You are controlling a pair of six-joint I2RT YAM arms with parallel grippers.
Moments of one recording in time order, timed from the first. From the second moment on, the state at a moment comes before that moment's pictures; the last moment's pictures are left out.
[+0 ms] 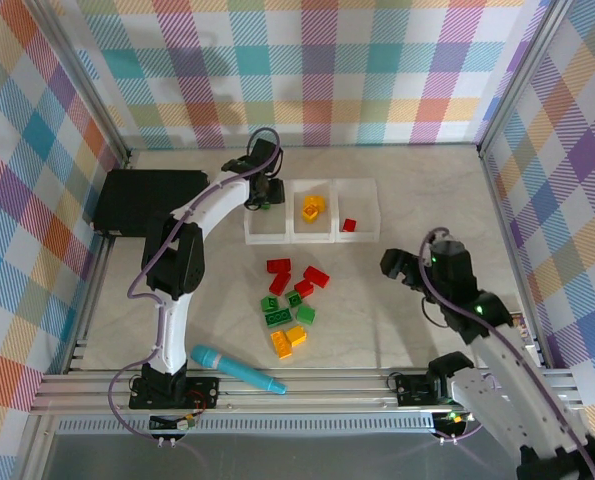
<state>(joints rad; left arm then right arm) -0.42 2.14 1.84 -0.74 -0.14 -0.45 0.36 0.74 0.67 -0.62 -0.02 0.62</state>
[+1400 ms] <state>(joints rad) -0.35 1.02 0.82 -0.25 0.04 -0.52 0.72 1.72 1.04 -0.59 -0.09 -0.28</state>
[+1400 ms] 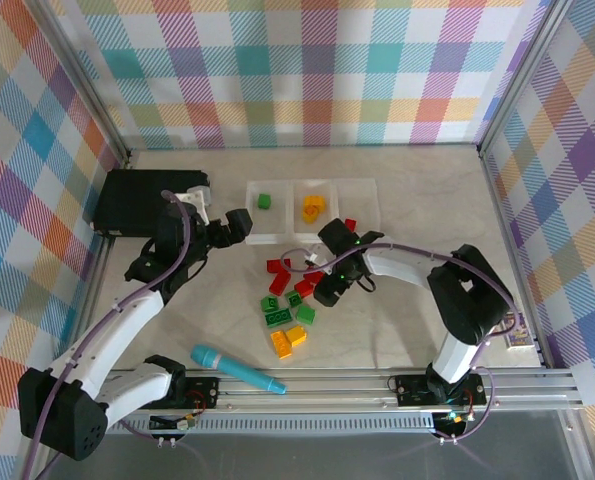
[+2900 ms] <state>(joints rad) -0.35 0.96 0.79 -0.20 0.07 -0.50 0.77 1.87 1.19 -0.65 0.06 -0.21</state>
